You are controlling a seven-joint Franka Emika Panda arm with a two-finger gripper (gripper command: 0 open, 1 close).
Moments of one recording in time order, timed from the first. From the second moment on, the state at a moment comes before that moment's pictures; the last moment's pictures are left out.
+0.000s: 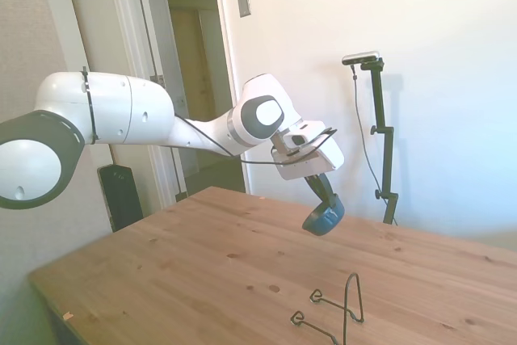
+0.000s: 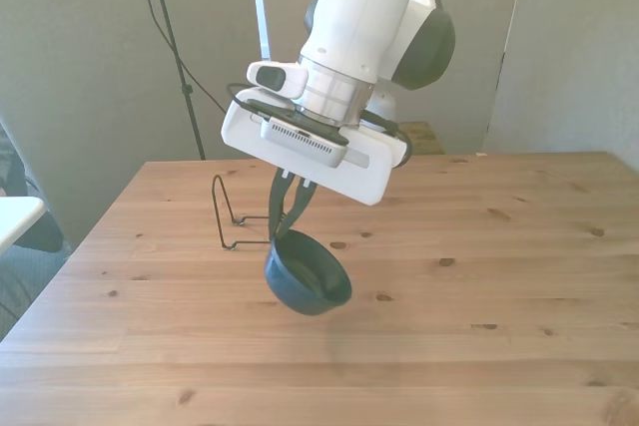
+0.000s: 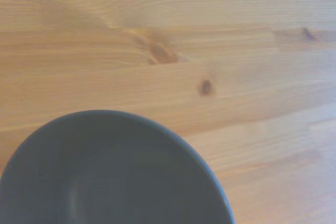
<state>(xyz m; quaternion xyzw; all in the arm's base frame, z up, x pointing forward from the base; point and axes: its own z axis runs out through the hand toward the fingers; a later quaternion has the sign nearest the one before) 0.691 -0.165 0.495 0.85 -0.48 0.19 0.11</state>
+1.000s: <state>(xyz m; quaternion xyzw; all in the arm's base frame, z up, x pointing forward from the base) 0.638 -0.212 0.419 0.88 -0.46 0.12 -0.10</state>
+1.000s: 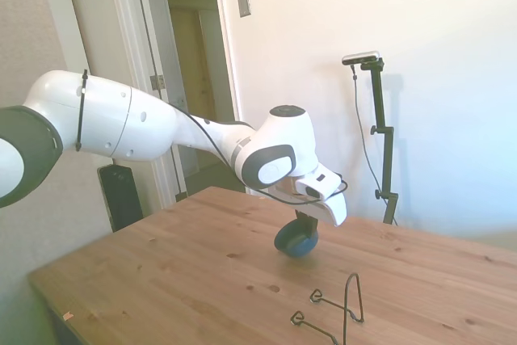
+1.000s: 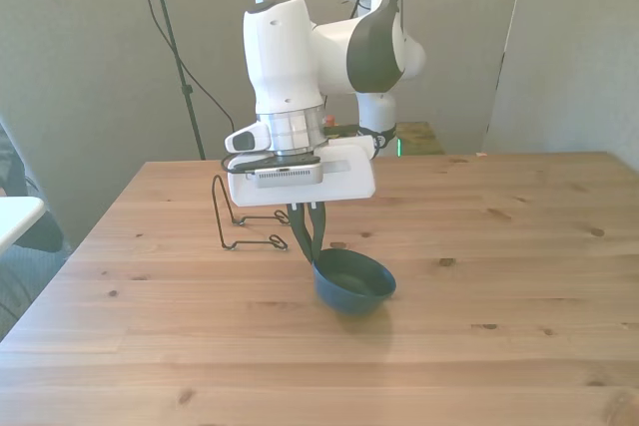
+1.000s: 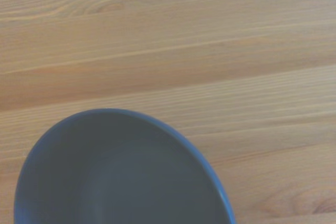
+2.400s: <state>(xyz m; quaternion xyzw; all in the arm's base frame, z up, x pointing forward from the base) 0.649 -0.222 0.434 0.89 -0.44 0.12 -0.08</state>
